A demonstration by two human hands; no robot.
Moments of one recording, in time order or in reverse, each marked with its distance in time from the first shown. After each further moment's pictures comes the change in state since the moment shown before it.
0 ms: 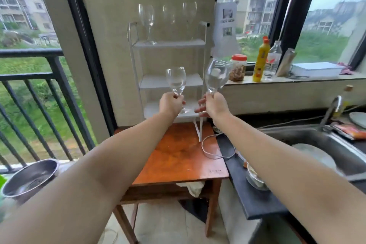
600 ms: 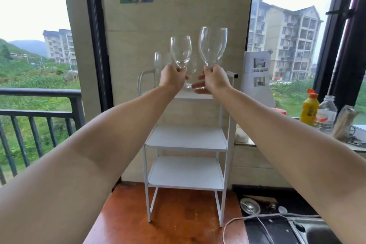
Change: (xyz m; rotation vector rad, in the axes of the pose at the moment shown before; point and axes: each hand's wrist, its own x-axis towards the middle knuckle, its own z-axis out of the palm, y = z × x) left_hand 0.213 0.121 -0.035 0.094 0.340 0.328; right_hand 0.192 -0.153 0.065 0.037 -0.199 -0.339
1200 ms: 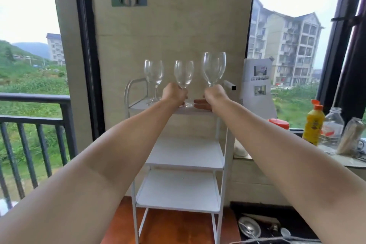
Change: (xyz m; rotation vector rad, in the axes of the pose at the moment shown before) left_hand 0.034 -0.021 0.050 0.085 -0.169 -0.184; right_hand 0.059 0.027 -0.019 0.082 0.063 0.292
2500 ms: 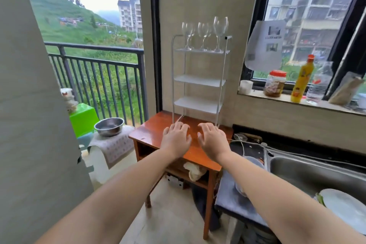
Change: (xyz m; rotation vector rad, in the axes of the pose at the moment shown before) left_hand -0.552 -0.007 0.015 0.734 -0.093 -0.049; right_hand -0.415 0.188 -0.206 -1.188 -0.452 -0.640
